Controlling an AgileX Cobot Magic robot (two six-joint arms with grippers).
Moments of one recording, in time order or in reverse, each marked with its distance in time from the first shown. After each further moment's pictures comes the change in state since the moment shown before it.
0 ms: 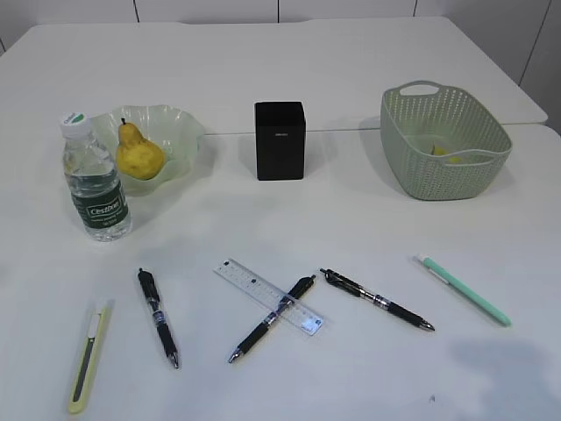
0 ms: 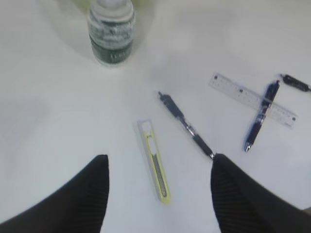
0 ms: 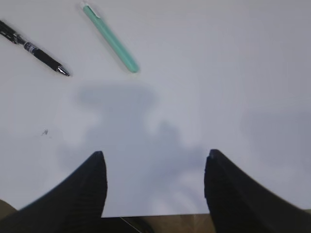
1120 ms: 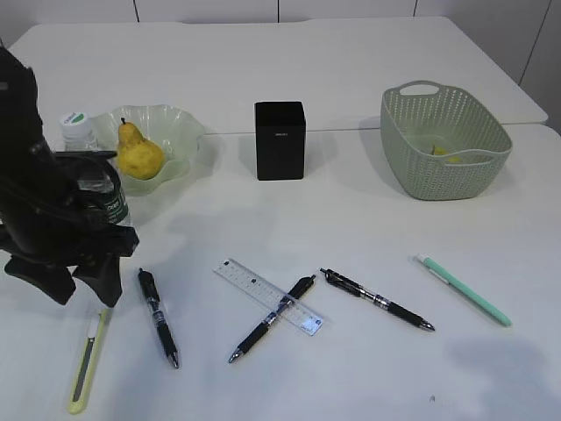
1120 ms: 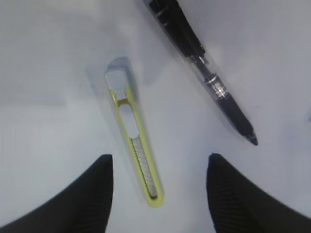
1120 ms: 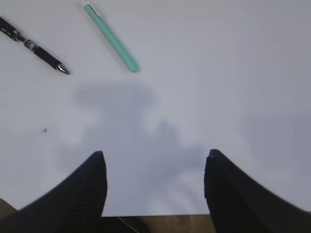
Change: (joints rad) left arm -0.167 0.600 -0.002 0.044 -0.070 -0.138; right arm 0.000 0.000 0.000 0.000 0.000 -0.019
